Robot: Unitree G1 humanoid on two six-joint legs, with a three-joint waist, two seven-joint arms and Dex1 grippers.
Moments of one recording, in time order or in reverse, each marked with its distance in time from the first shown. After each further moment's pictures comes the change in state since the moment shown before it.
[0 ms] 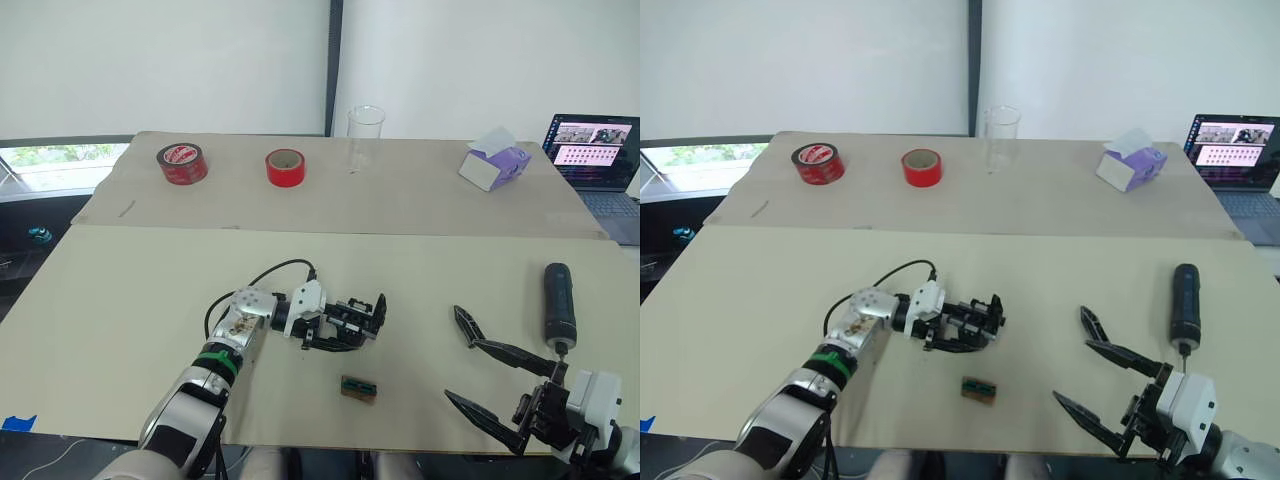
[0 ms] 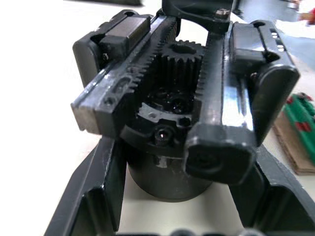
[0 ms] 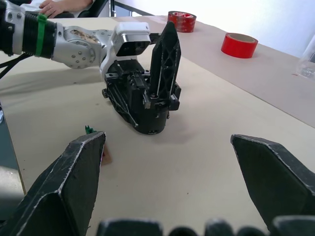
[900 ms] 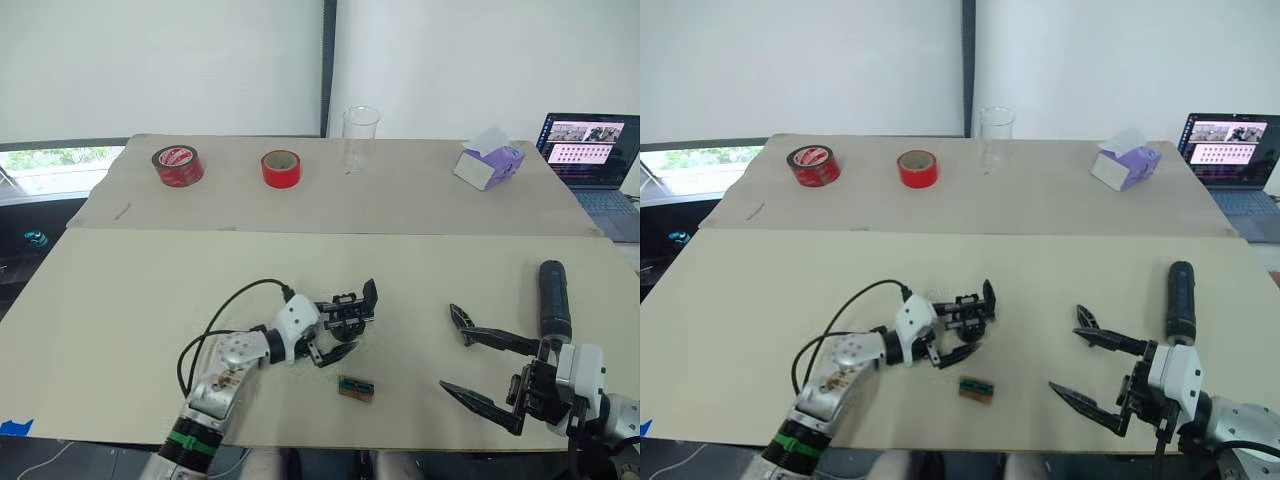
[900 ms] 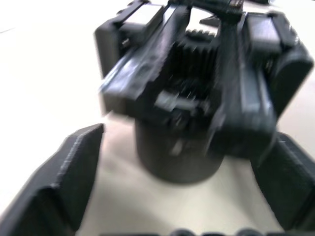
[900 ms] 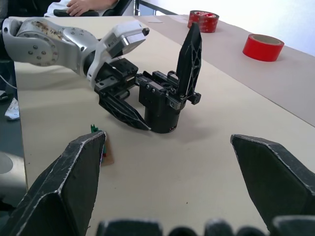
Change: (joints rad) left arm 0.375 0.102 0.004 -0.679 0.030 0.446 0.485; right arm -0.168 -0.083 0.026 0.068 0.025 0.090 0.090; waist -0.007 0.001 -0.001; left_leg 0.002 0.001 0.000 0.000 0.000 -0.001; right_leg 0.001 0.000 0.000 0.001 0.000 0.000
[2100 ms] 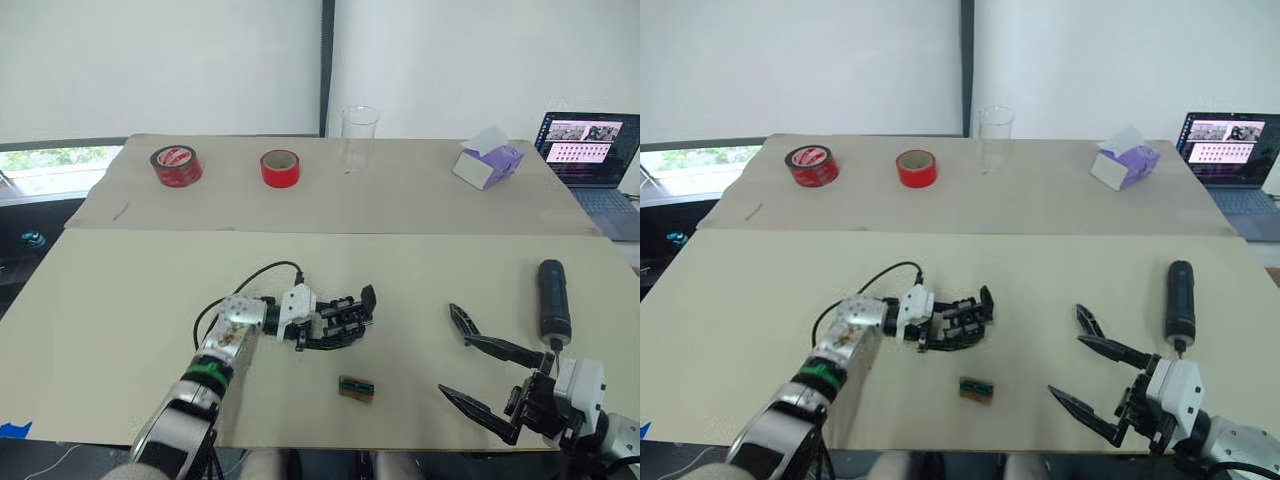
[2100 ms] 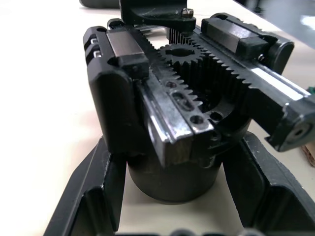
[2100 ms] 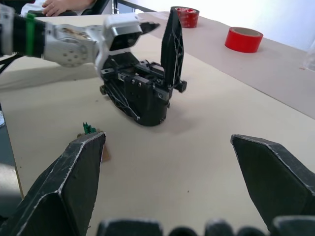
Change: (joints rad) left arm -0.226 -0.063 0.025 0.458 0.006 -0.421 -0.361; right arm 0.075 0.083 -0.005 -0.020 -0.045 -0.029 -0.047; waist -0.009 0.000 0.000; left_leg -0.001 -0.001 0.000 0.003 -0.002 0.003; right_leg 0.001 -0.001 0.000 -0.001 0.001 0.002
